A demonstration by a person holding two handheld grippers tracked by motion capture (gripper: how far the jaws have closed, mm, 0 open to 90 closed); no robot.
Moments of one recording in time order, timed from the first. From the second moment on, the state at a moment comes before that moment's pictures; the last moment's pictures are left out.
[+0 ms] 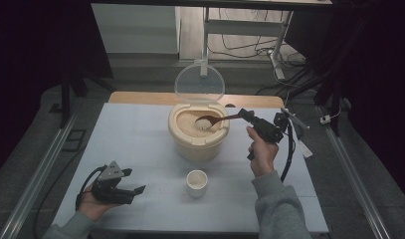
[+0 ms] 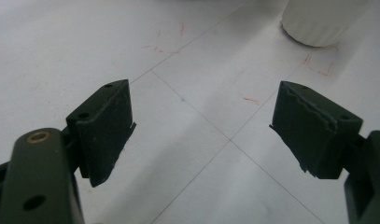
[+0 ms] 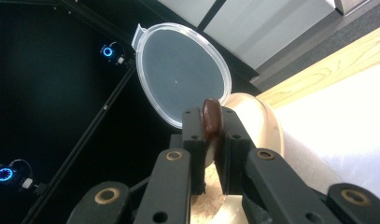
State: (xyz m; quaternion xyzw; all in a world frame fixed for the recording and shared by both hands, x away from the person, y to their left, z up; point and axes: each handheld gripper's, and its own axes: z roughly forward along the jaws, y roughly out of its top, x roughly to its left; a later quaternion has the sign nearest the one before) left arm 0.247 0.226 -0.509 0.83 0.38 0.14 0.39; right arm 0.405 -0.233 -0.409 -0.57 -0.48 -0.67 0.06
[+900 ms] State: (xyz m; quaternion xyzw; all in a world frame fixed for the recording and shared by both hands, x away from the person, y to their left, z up) left arm 0.247 0.224 -0.510 0.83 0.37 0.14 0.38; right arm 0.398 -0.239 -0.404 -0.56 -0.47 -0.68 0.08
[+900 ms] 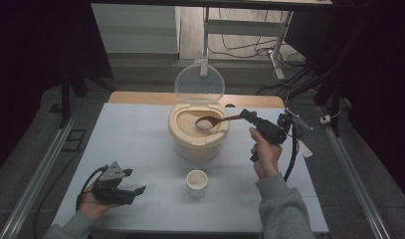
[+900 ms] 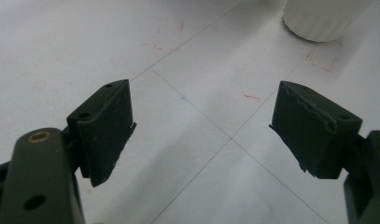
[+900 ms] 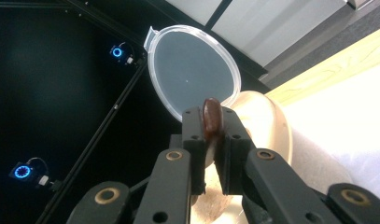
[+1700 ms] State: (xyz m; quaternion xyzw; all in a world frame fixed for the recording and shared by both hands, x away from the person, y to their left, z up) left arm 0.247 0.224 -0.510 0.83 0.38 0.14 0.38; right arm 0.352 -0.242 -0.410 -0.53 -0.51 -0.67 0.12
